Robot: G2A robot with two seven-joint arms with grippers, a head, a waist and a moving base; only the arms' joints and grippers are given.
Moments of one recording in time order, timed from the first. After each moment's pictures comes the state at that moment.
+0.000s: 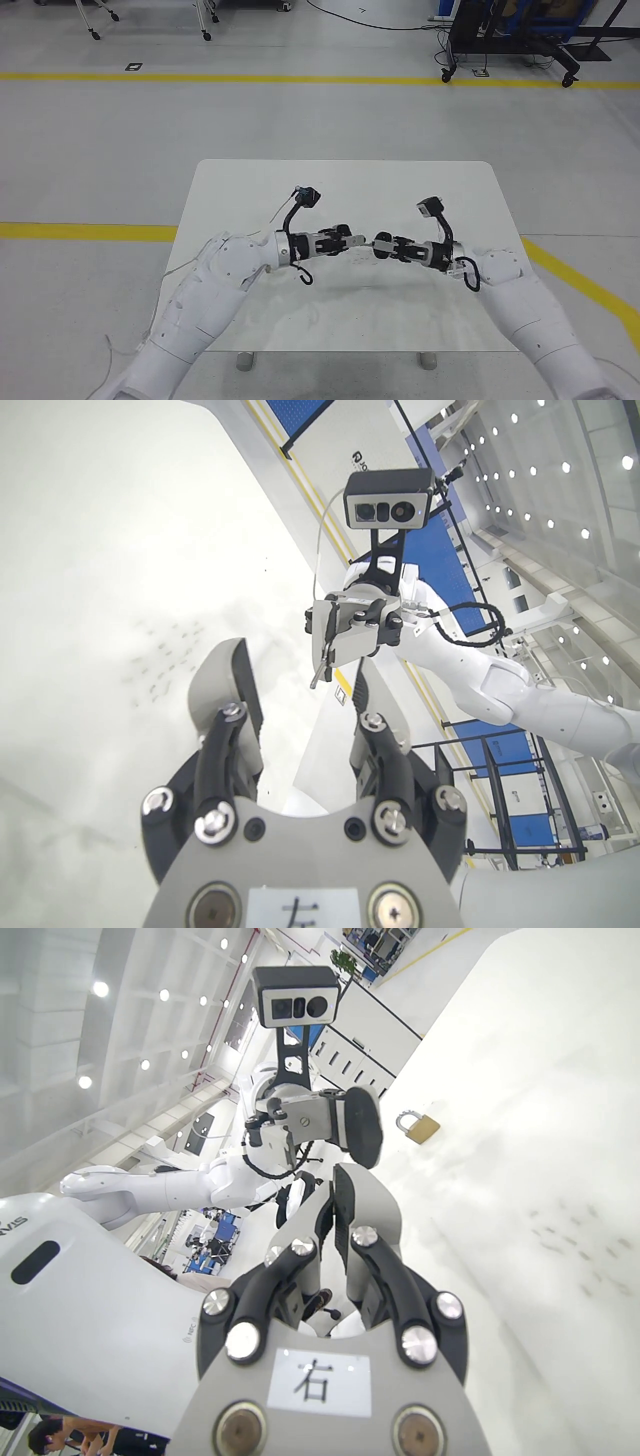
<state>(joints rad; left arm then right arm) 1.03 -1.28 -0.95 -1.36 0.09 -0.35 -0.80 -1.16 -1.02 1.10 -1.17 0.47 -0.77 1.05</state>
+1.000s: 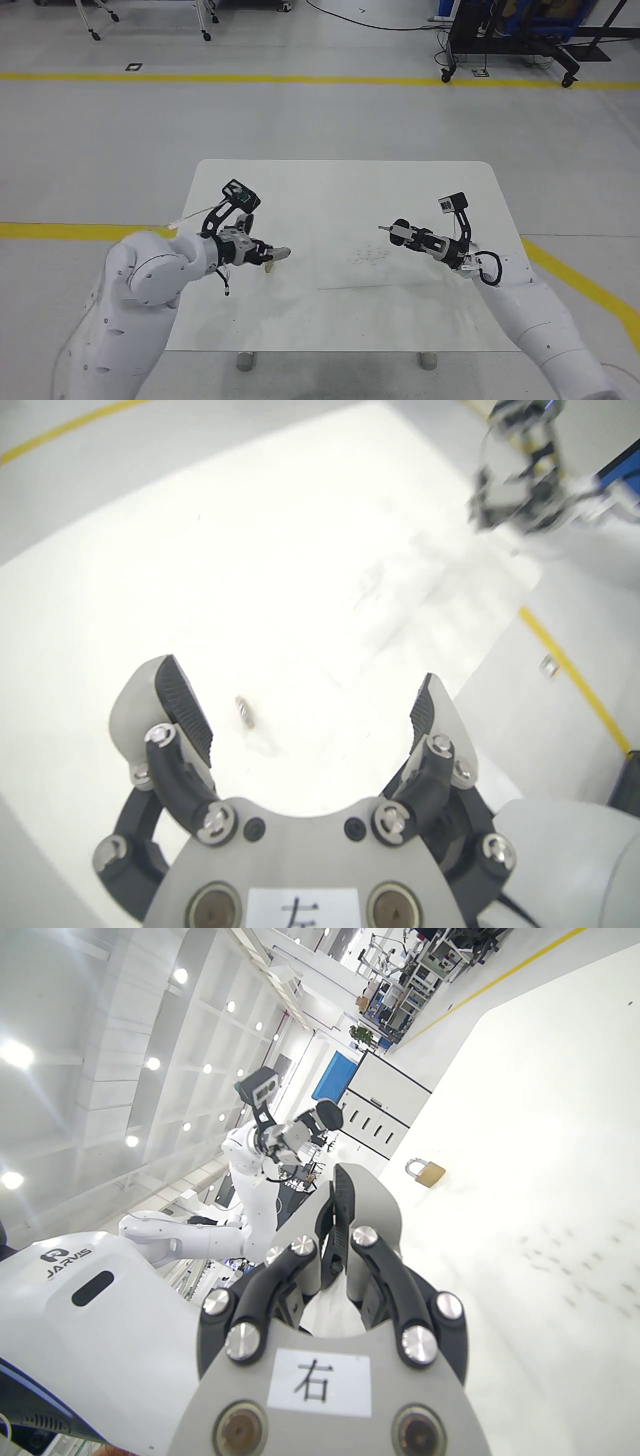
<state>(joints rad) 1.30 -1.13 -1.37 -1.91 0.75 -0.33 -1.21 -1.18 -1.01 1.13 -1.11 0.61 -0.80 1.02</state>
